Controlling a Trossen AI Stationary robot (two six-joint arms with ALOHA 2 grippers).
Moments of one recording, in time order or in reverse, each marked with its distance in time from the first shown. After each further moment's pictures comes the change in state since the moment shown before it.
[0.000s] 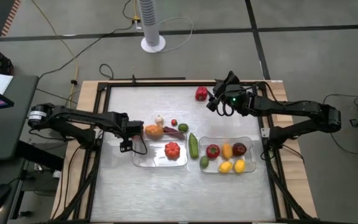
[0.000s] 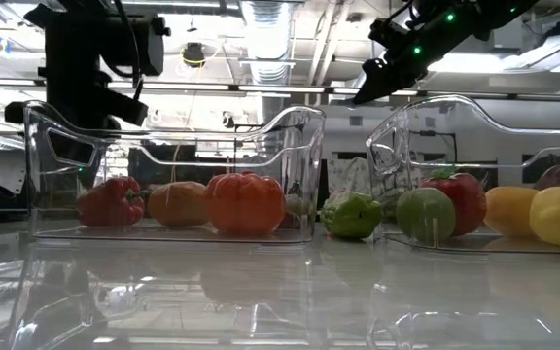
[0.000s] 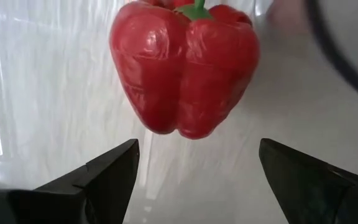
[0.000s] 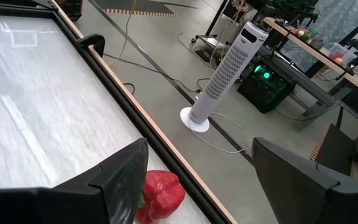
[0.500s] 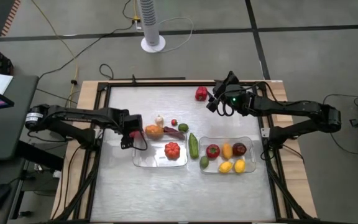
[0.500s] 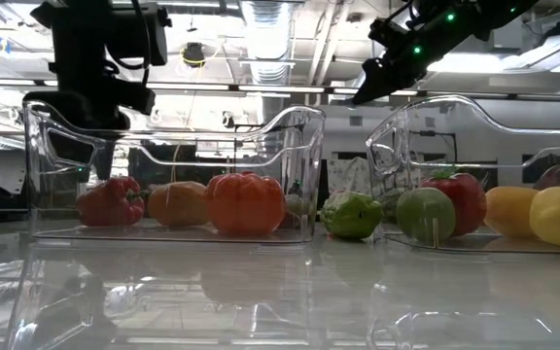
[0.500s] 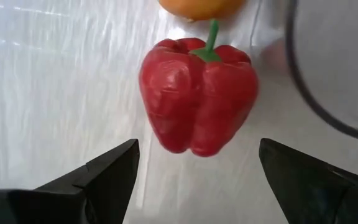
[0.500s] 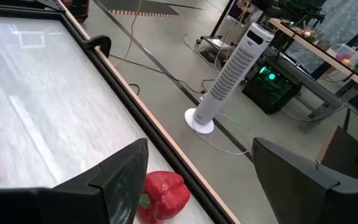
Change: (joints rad) left arm 0.069 -0.053 0.020 0.031 0.020 0.094; right arm 0.000 0.000 0.000 0.000 -0.024 0.000
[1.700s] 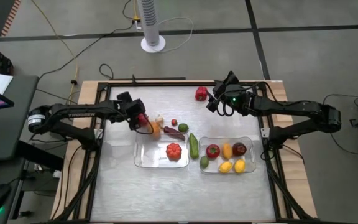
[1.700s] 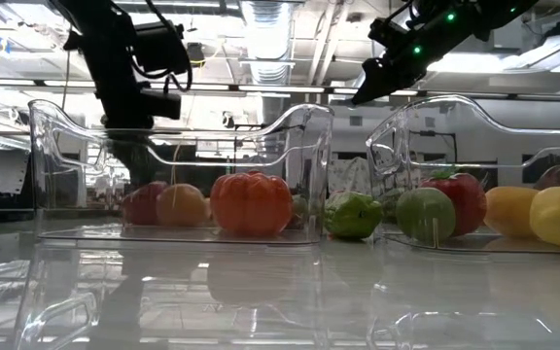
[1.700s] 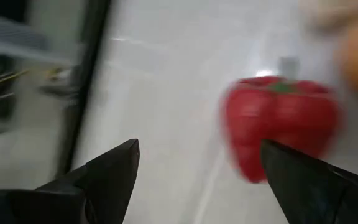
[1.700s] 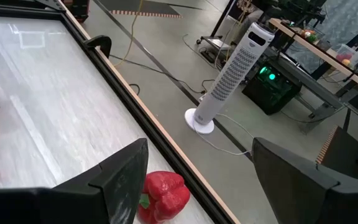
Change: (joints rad) left arm 0.217 0.035 -0.016 0.293 -0.354 0.197; right arm 0.000 0.000 0.000 0.000 0.000 -0.001
